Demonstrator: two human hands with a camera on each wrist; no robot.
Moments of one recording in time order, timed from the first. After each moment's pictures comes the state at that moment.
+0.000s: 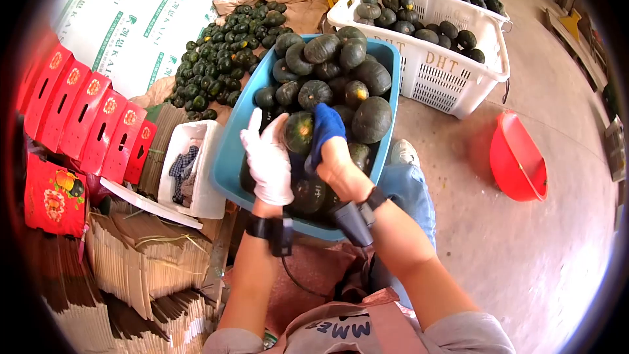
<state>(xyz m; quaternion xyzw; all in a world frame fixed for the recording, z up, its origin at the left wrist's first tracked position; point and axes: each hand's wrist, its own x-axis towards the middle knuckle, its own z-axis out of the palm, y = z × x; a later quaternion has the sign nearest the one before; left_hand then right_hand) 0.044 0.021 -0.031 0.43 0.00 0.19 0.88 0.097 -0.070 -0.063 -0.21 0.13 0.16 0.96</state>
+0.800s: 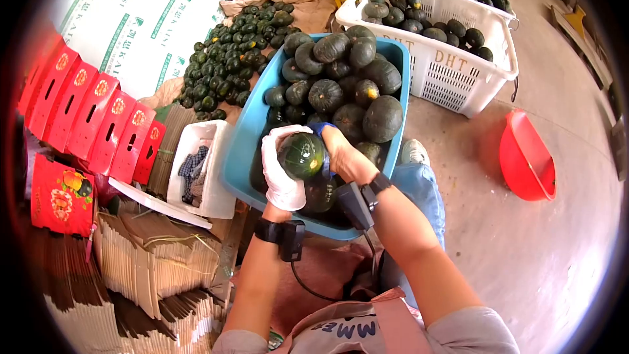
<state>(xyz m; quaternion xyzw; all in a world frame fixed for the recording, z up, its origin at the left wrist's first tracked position) 0.021 0.017 -0.020 0.59 -0.07 0.21 0.78 0.106 -0.071 -0.062 -0.36 0.09 0.40 0.84</state>
